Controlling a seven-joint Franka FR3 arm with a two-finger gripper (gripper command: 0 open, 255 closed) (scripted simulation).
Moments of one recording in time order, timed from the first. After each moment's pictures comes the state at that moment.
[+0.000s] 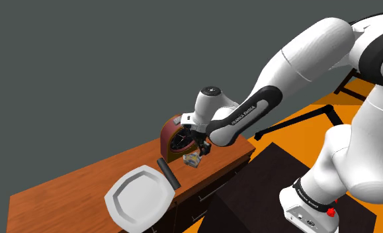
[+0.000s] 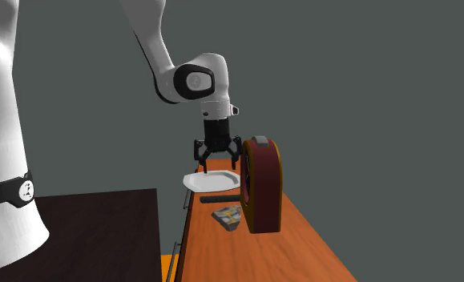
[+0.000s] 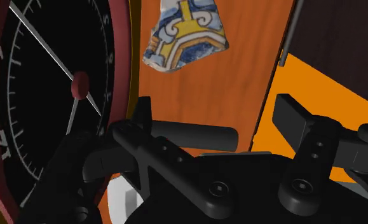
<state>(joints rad) 0.56 0.20 -0.12 -2.47 0.00 2.73 -1.15</state>
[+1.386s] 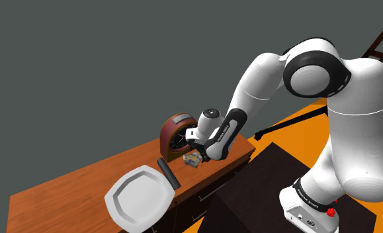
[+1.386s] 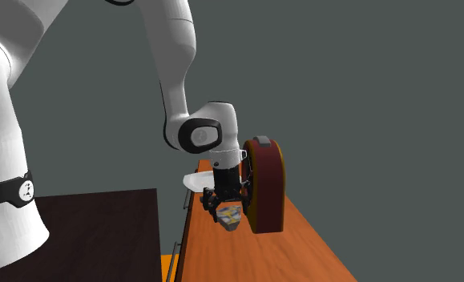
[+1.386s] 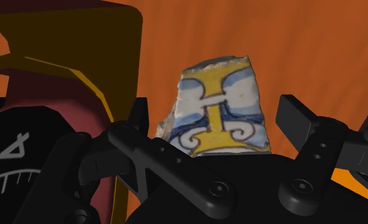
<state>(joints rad) 0.42 0.58 -0.09 -2.40 0.01 3.06 -1.32</state>
